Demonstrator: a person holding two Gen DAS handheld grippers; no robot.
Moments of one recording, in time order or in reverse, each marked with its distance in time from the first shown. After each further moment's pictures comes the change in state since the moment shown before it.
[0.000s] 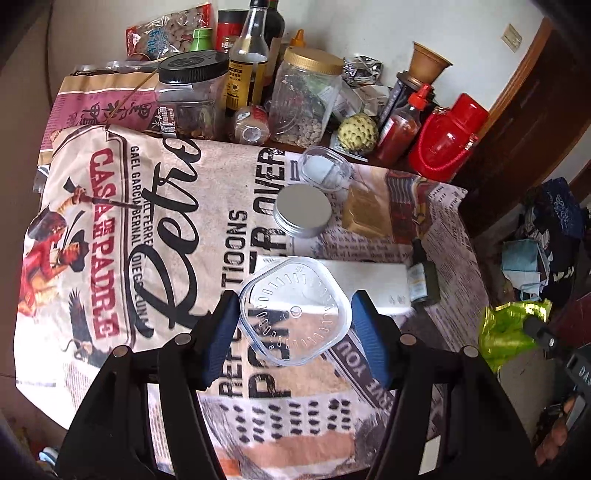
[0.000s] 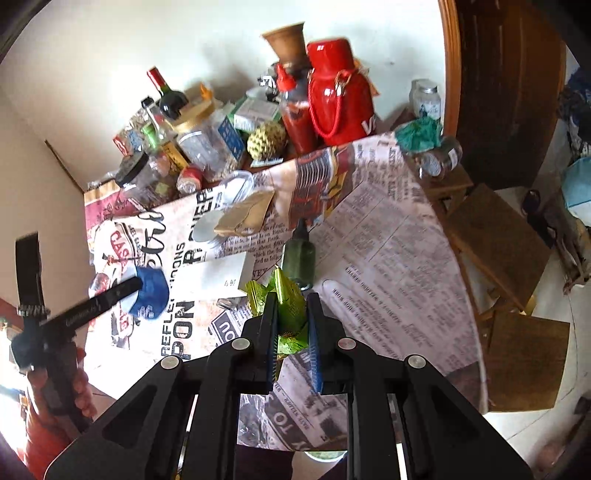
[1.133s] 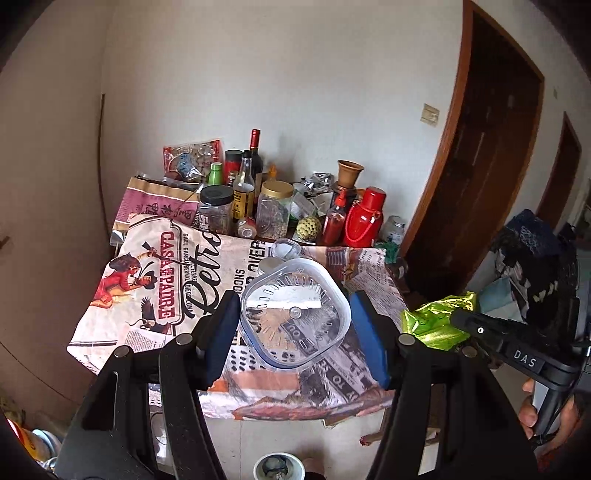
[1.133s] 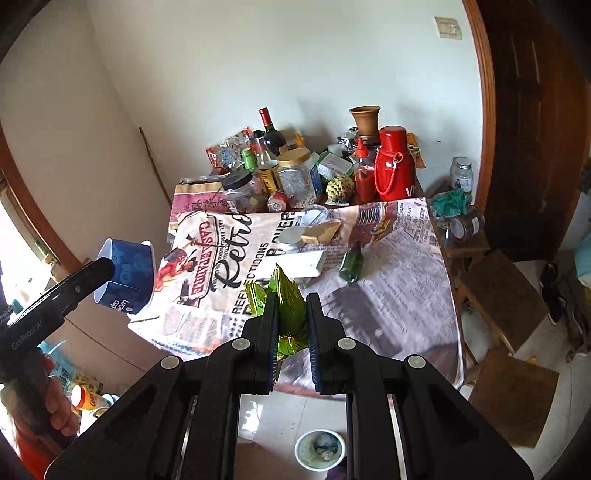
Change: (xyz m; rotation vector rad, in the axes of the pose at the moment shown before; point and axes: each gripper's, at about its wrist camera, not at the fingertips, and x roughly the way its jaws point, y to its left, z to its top) left arm -0.248 -0.065 -0.143 0.064 -0.447 0.006; right arm -0.145 0.043 -0.092 -0.226 -0.198 0.154
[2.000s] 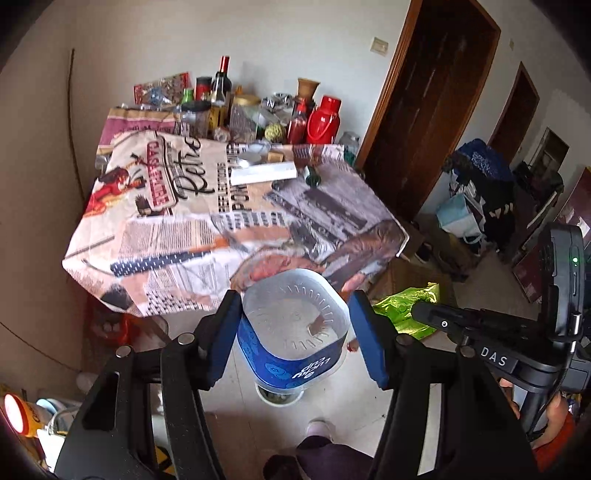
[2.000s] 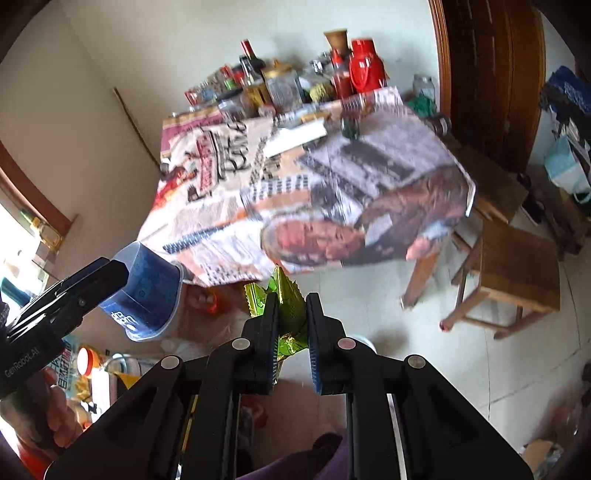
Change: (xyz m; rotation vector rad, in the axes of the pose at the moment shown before) left arm -0.089 0.053 -0.153 0.090 0.253 -0.179; right arm -0.028 0.082 -0.178 0.149 0.178 -0.108
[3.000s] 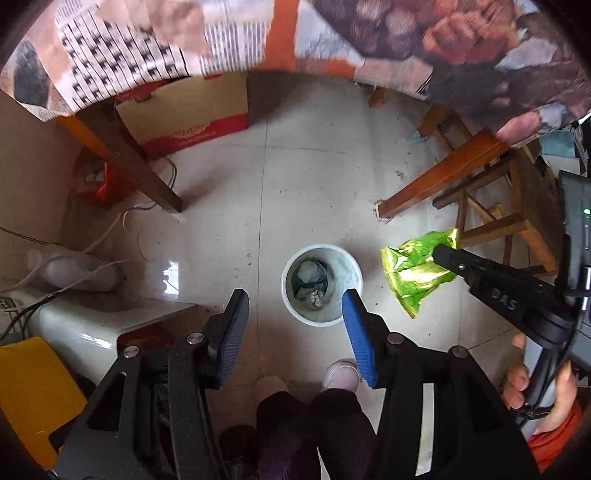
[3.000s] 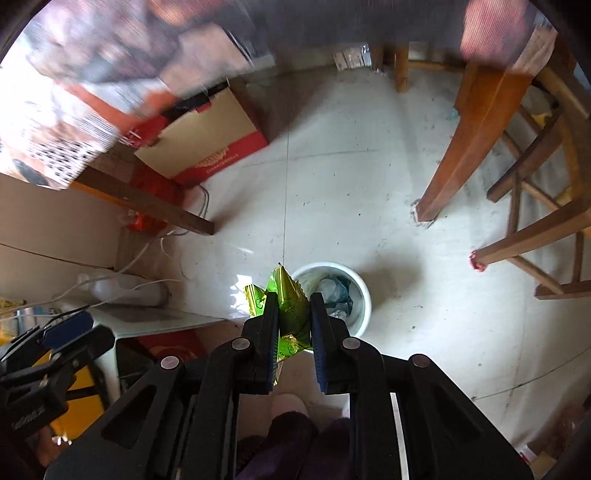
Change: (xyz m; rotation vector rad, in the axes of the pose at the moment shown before) left arm 0.334 0.077 -0.211 -0.210 0.503 0.207; right arm 0.339 -0.140 -0.120 0.018 0.370 0.009
